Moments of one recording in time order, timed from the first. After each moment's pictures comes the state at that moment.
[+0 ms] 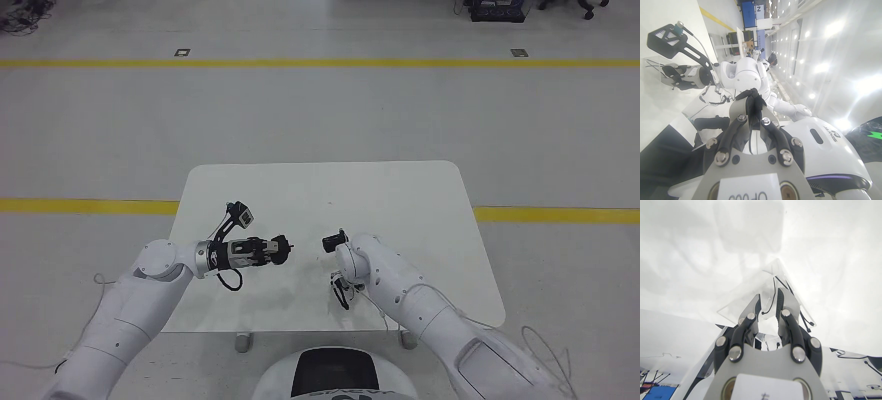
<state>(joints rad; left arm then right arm) 1.27 -0.95 -1.07 -1.29 -0.71 -0.34 -1.23 -1.03 -1.54 0.72 -0.97 -1.05 0.33 1.24</state>
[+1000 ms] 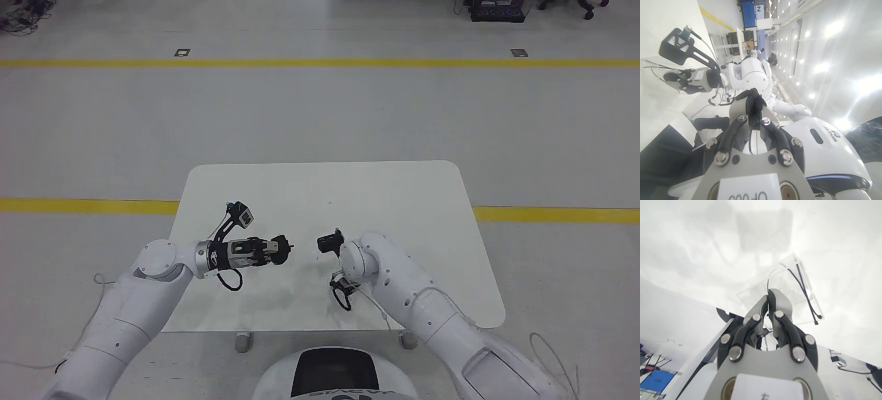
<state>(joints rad) 1.27 -0.95 -1.07 -1.29 -0.71 -0.34 -1.23 -1.10 -1.50 0.83 -1.14 -1.01 0.21 1.31</state>
